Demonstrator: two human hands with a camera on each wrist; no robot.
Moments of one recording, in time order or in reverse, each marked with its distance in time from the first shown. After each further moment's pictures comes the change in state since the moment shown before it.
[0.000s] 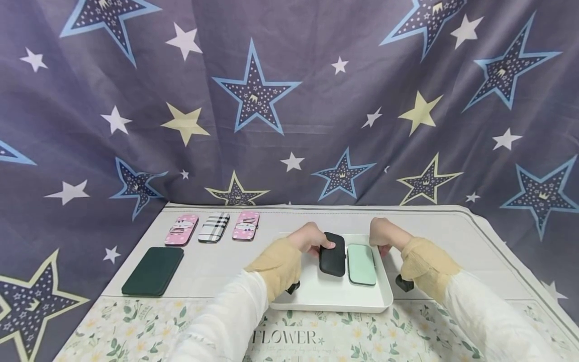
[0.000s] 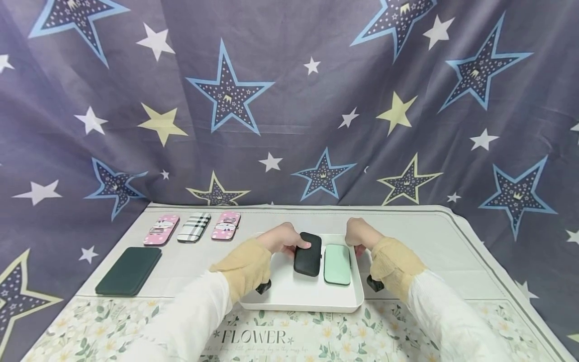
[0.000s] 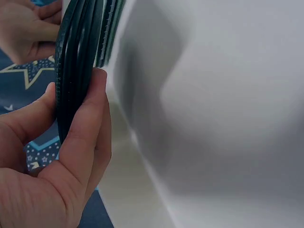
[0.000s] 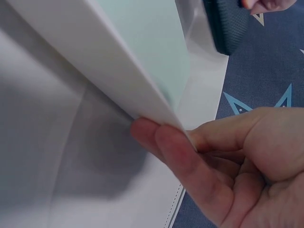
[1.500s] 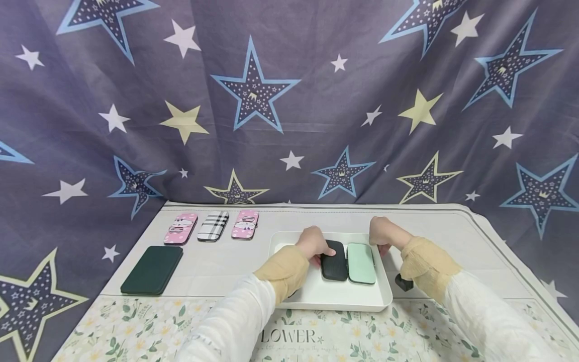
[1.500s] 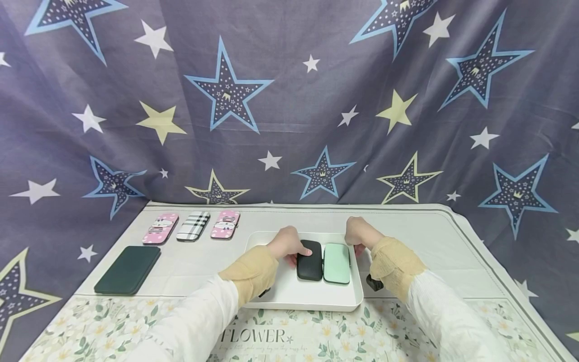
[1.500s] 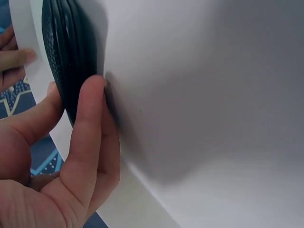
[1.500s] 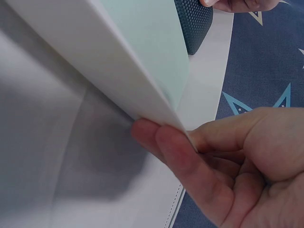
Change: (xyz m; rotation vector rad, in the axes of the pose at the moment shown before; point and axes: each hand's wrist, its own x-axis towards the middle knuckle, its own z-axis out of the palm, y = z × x) left_hand 0.006 -0.007 0.020 0.339 0.171 -0.008; right_hand 0.000 0.000 0.001 -0.029 0.008 -0.004
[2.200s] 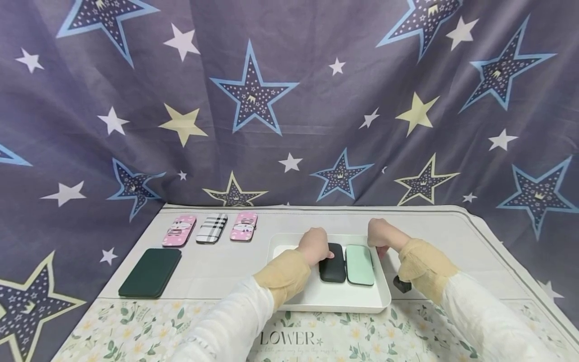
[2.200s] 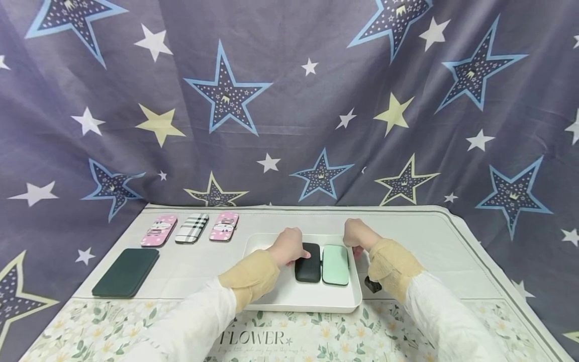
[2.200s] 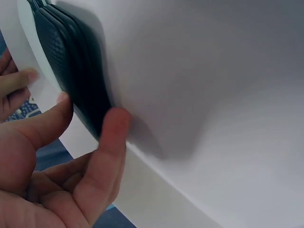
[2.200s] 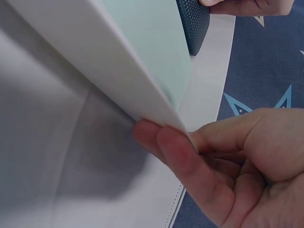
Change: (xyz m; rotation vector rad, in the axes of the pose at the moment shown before) left_hand -0.009 0.006 0.005 0.497 0.144 0.234; right_hand 0.001 0.001 0.002 -0.005 0.012 -0.003
